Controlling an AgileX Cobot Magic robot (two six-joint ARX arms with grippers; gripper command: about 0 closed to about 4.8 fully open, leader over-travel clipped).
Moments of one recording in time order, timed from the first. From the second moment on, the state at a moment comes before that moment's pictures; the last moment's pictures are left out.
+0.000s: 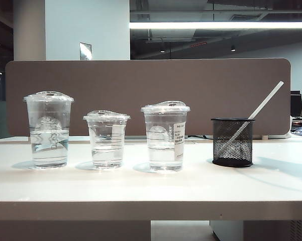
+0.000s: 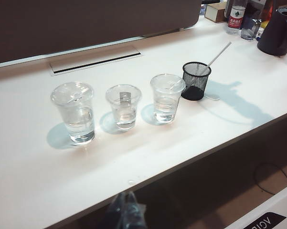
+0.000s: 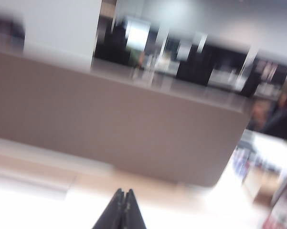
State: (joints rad) left arm -0.31 0.25 1.38 -1.39 0.20 0.05; right arm 0.10 1.29 1.14 0.25 0.08 -0.28
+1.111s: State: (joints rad) left arm -0.31 0.25 1.38 -1.39 0.20 0.05; right arm 0.10 1.27 0.11 1.13 -0.07 -0.02
